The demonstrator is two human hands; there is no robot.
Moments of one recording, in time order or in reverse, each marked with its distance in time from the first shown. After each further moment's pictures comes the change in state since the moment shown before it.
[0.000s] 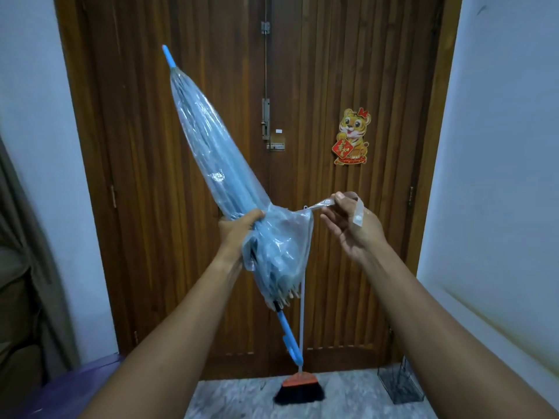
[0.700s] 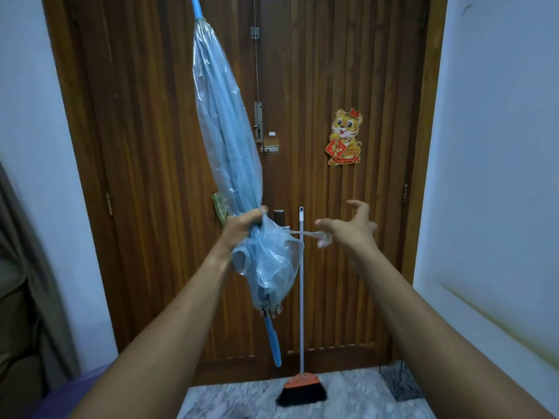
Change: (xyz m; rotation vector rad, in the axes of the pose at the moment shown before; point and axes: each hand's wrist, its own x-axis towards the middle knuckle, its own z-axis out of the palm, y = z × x) left_hand -0.008 0.015 0.010 0.025 -0.386 -0.044; right_hand -0.016 -0.002 -0.005 -0.856 0.256 -0.065
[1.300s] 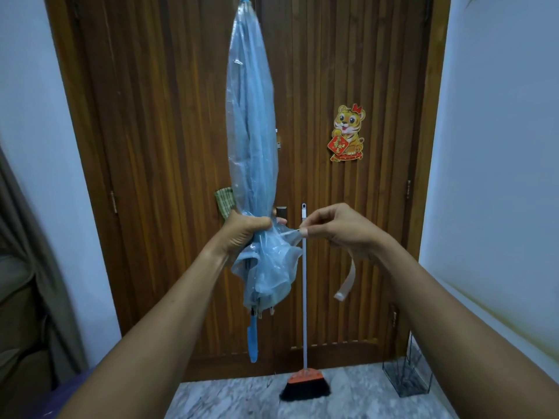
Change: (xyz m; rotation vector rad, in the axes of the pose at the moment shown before) left_hand -0.009 0.008 -0.004 0.219 -0.175 -0.012; right_hand -0.009 -0.021 -0.016 -0.182 -0.645 -0.217
